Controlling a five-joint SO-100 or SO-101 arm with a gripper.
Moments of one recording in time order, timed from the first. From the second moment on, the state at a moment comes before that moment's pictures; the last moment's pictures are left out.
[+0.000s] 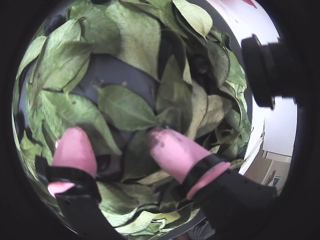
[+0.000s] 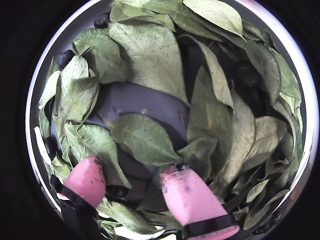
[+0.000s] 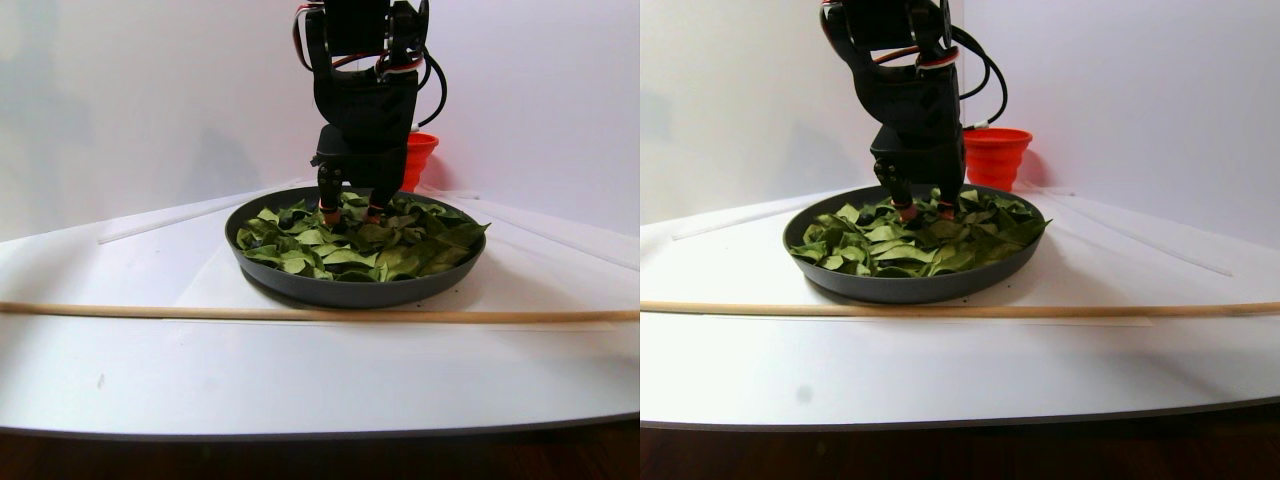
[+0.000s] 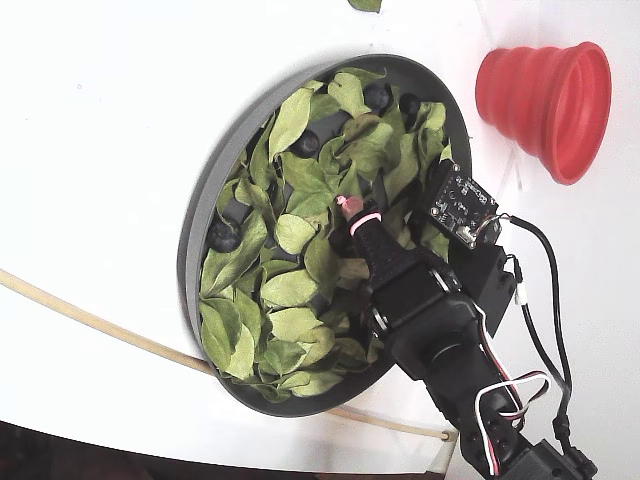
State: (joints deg) arm 11.2 75.8 117.0 -20.9 -90.9
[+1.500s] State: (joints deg) arm 12.2 75.7 112.8 -21.4 -94.1
